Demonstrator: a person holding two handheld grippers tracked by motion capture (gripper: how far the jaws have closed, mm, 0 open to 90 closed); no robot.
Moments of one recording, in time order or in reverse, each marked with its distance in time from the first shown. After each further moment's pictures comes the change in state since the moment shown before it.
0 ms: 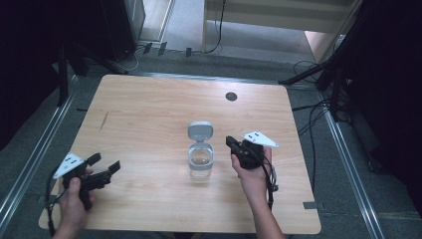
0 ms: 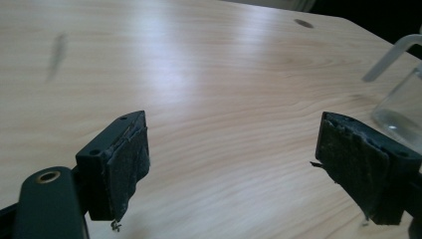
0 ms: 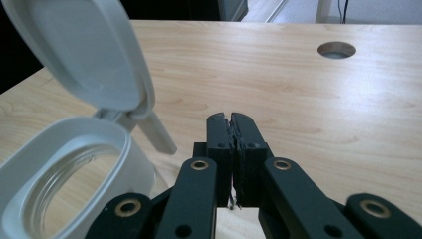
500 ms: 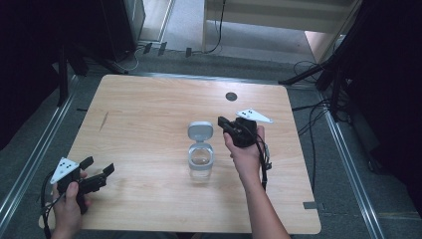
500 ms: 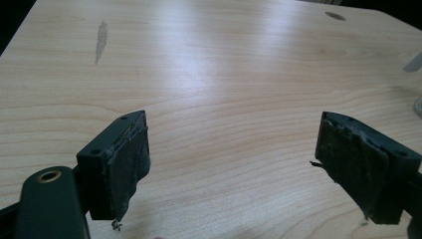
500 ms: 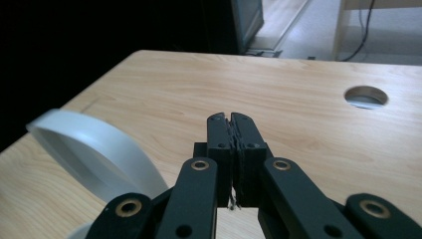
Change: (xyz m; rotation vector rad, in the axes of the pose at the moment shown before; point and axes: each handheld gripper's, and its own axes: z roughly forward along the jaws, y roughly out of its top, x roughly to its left) left arm 0.005 -0.010 -0.003 -0.003 0.068 -0.006; right arm 0.008 0.053 0.026 -0.028 0.076 0.027
